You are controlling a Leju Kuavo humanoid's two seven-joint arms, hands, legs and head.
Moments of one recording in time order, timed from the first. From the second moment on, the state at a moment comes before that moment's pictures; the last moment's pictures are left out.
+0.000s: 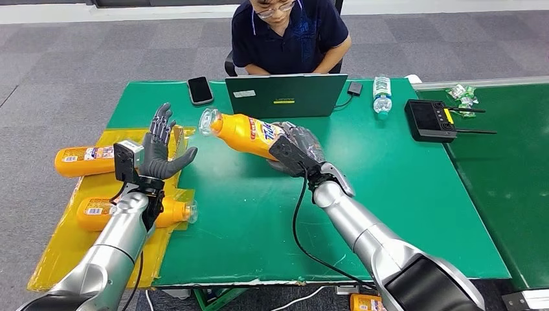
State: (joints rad) left arm -0.70 -0.04 -0.09 -0.57 -0.11 -0.27 -0.65; right arm -0.77 0.11 0.42 -0.59 0.40 -0.15 -0.47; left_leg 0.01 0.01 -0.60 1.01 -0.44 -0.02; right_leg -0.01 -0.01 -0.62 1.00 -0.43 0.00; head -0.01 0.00
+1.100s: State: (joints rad) left arm -0.74 -0.20 -0.16 -0.61 0.00 -0.38 -0.65; right arm -0.86 0.23 0.39 -0.48 0.31 -0.11 -0.49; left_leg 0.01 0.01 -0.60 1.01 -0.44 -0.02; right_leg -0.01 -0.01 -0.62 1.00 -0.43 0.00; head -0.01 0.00
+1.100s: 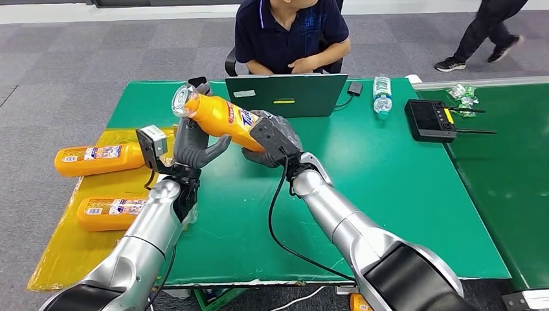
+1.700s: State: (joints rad) left arm -0.78 -0.27 -0.16 -0.55 0.05 -0.47 -0.65; right arm -0.86 0.25 0.37 -0.43 0.32 -0.10 -0.48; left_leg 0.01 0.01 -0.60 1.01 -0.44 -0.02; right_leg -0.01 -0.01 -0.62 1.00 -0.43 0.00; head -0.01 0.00
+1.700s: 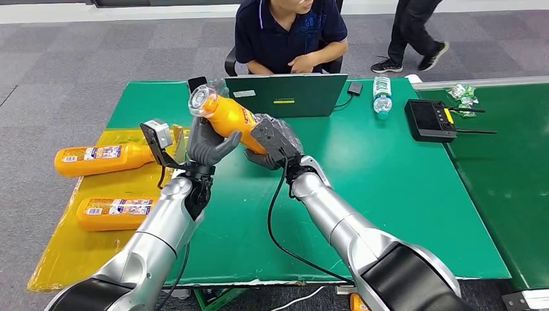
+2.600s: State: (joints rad) left arm -0.80 -0.29 -0.18 -0.47 0.05 -0.48 -0.65; right arm -0.87 0.27 0.37 -0.42 0.33 -0.10 -0.46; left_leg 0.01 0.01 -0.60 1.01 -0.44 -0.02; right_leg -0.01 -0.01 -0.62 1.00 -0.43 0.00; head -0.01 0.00
